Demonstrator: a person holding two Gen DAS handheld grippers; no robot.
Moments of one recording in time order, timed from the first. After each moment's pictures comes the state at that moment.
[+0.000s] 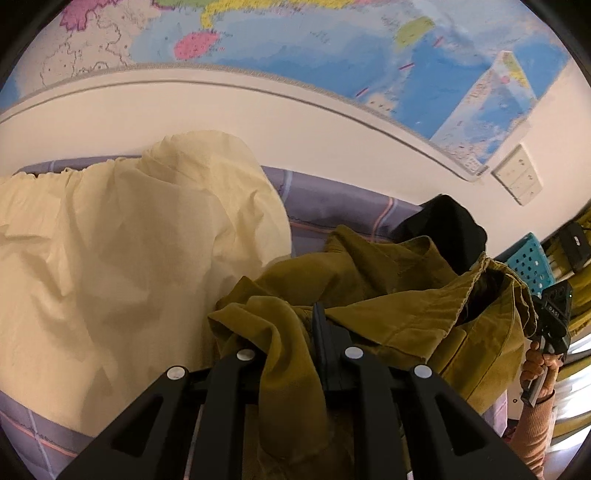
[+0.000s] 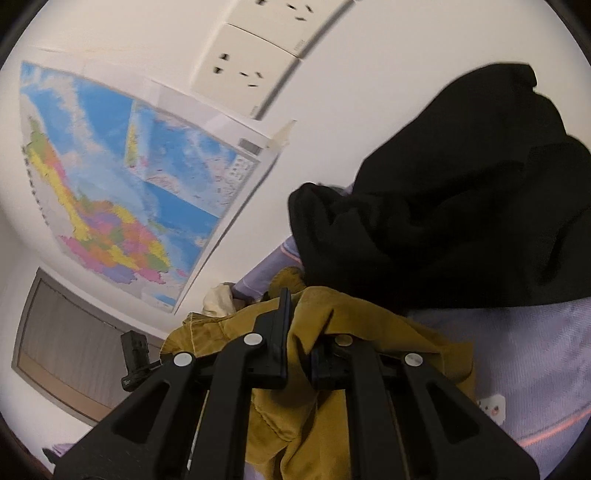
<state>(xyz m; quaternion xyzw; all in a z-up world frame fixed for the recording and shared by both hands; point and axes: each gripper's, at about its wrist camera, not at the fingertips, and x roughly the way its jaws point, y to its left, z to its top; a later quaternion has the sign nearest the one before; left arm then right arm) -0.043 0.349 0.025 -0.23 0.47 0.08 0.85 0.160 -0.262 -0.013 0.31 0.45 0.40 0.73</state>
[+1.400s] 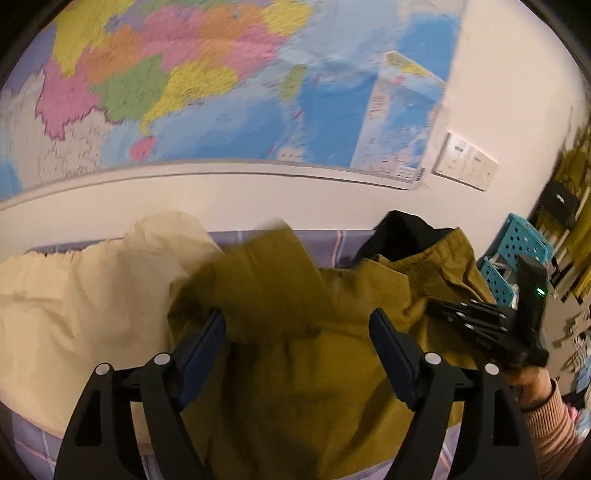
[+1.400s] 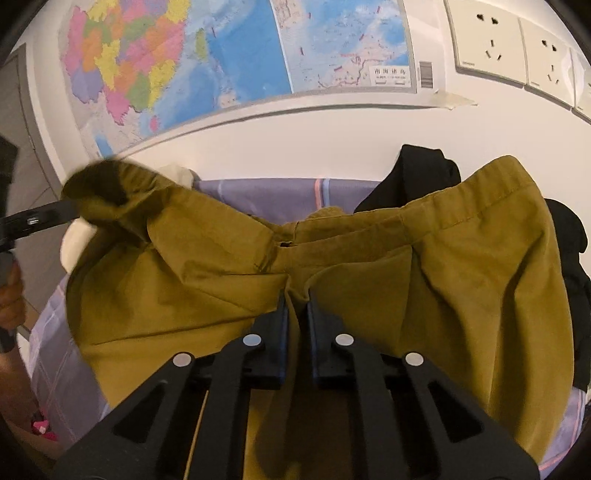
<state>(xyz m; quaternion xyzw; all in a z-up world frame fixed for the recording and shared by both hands) -0.075 0.264 0.074 -0.11 0.36 0.07 0.92 0.075 -0.094 -0.011 -0.06 0.37 0.40 0.84</state>
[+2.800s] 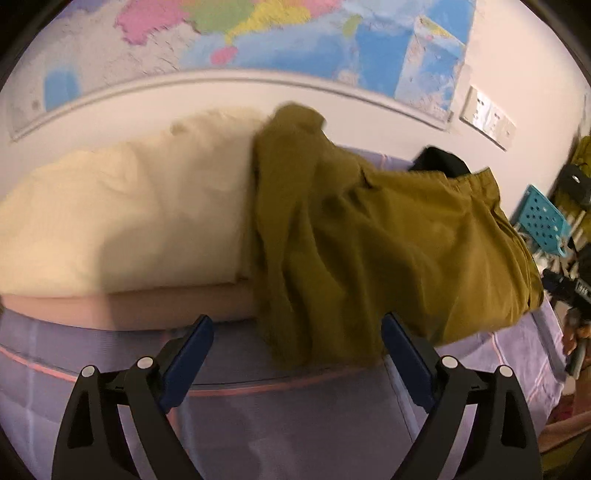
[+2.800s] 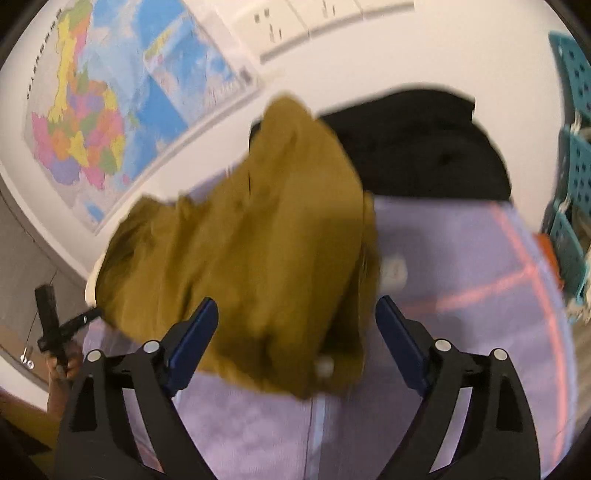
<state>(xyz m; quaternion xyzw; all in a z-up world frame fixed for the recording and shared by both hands) -0.166 0.290 -0.022 -0.13 0.40 0.11 0.90 0.028 -0.294 -0.053 0.11 0.41 0.35 0.84</state>
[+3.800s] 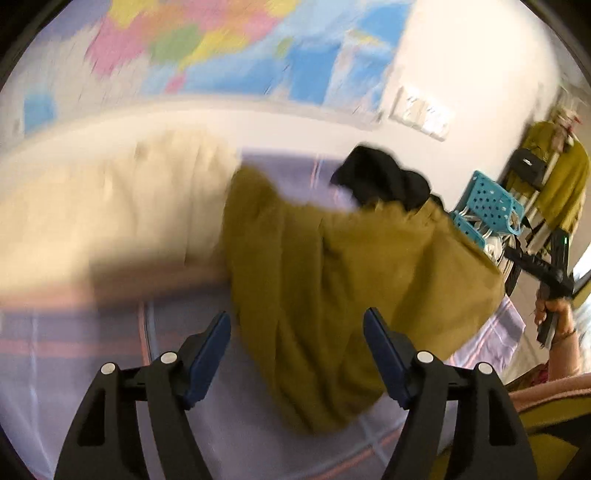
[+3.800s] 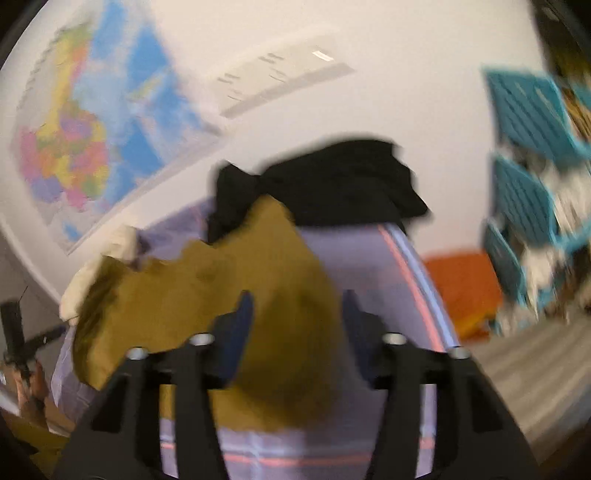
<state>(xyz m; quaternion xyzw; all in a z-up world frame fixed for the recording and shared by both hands) -0.213 0.240 0.033 -0.11 0.38 0.02 0.92 -0.022 -0.357 0.015 0.09 0.34 0.29 0.89</state>
